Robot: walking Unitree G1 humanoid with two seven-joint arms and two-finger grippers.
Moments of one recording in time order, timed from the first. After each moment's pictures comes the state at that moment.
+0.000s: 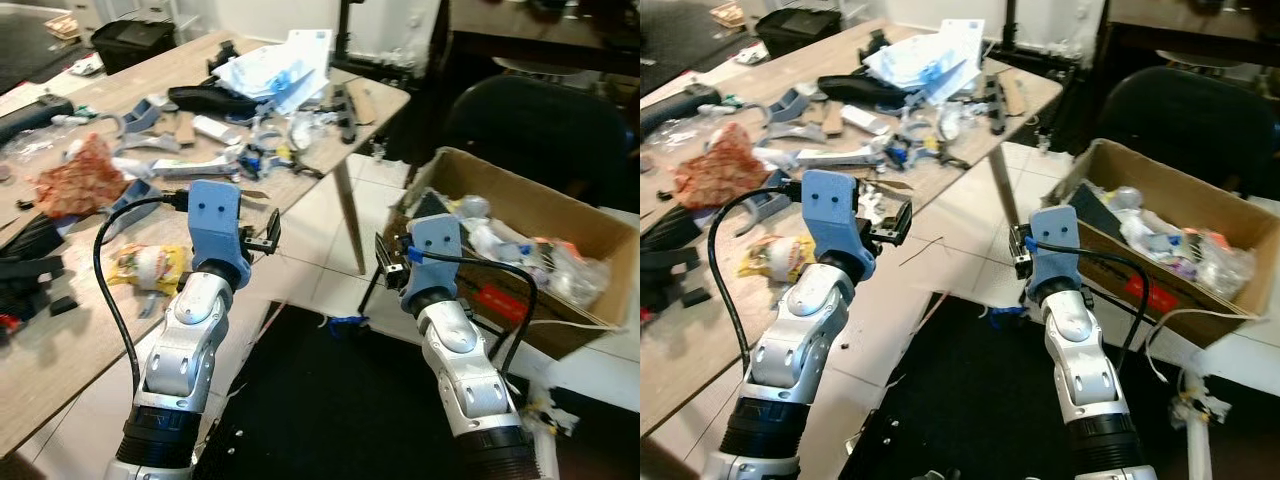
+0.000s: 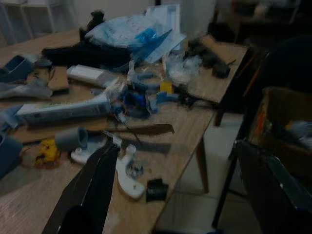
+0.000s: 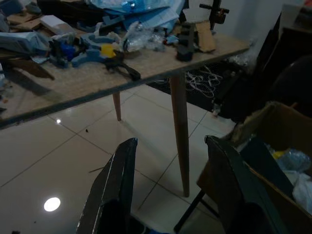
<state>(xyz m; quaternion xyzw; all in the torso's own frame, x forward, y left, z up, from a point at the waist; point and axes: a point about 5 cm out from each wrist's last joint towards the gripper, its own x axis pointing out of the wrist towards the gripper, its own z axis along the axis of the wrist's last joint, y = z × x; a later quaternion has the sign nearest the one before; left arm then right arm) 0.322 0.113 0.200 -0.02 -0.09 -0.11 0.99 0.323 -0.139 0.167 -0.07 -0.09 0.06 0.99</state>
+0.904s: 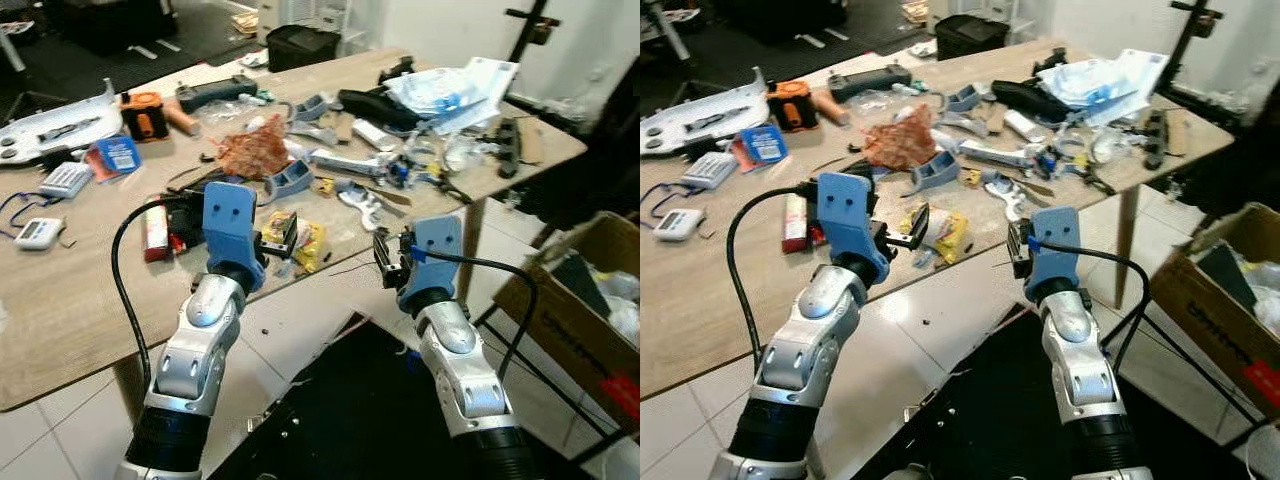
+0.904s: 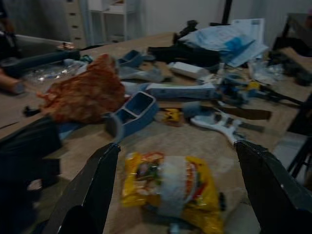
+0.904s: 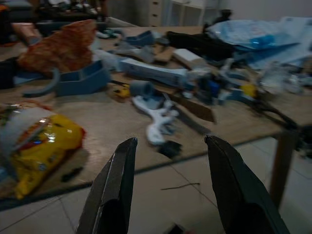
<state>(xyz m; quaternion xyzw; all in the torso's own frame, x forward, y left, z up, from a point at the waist) 0.320 0.102 0.199 -0.02 -0.09 -0.14 0.99 0.322 -0.140 0.166 -0.04 -0.09 0.06 0.99</state>
